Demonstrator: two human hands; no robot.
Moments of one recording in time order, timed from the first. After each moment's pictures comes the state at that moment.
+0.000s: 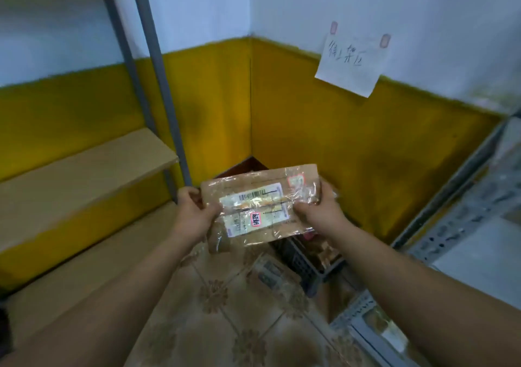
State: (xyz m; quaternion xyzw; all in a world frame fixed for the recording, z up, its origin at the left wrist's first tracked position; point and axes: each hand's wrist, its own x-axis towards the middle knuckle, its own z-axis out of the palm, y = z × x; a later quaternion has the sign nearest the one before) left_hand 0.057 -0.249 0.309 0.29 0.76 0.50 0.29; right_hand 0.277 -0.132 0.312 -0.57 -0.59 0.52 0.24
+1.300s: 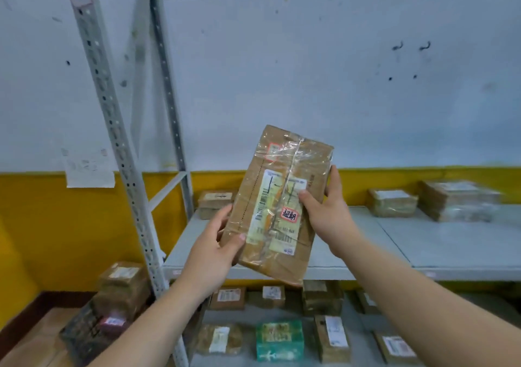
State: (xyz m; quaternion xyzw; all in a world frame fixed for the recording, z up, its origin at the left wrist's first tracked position) left_hand 0.599 -0.467 0.487 0.71 0.40 0.42 0.40; right_hand 0.810 -0.499 0.516 -0.60 -0.43 0.24 0.63
